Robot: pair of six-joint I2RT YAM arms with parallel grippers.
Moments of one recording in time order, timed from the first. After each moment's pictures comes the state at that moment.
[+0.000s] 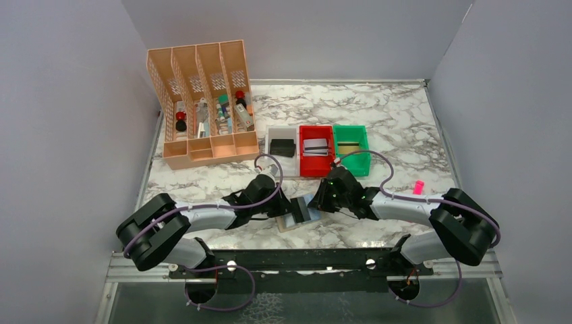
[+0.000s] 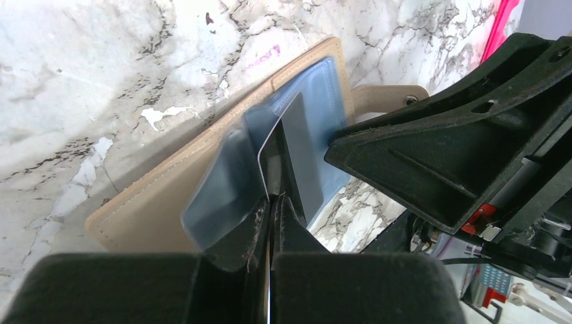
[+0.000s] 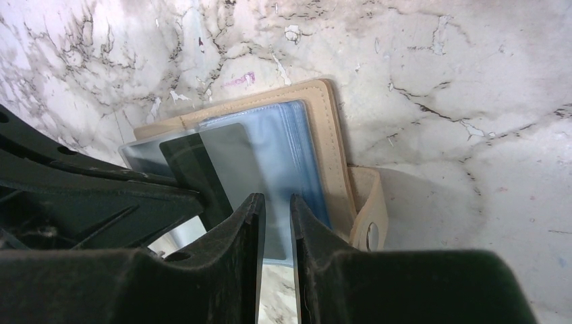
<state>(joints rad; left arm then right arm) -0.85 1.38 0.39 0.34 0.13 -1.03 0.80 1.38 0.51 0.06 -0.04 0.93</state>
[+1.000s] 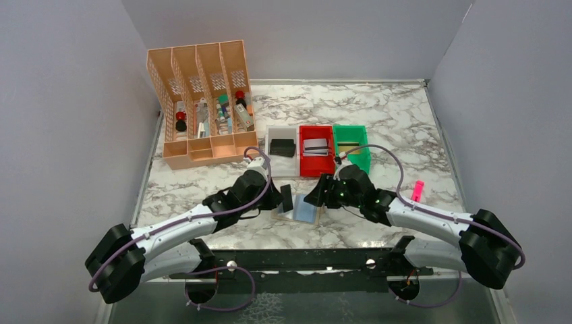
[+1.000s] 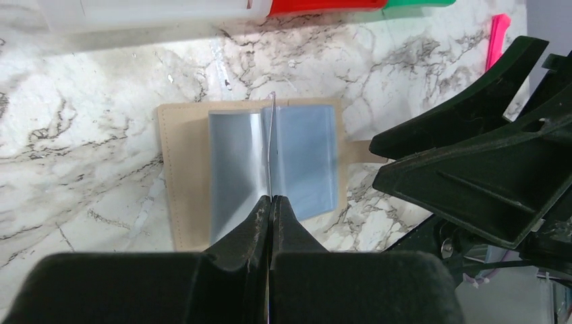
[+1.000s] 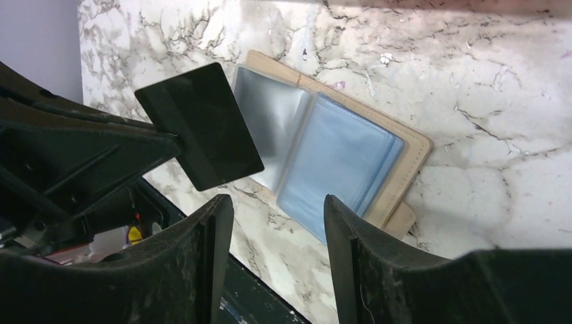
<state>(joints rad) -0.85 1.05 0.47 -0.03 -0.05 -0.79 0.80 1.16 0.48 0.07 -0.11 0.84</state>
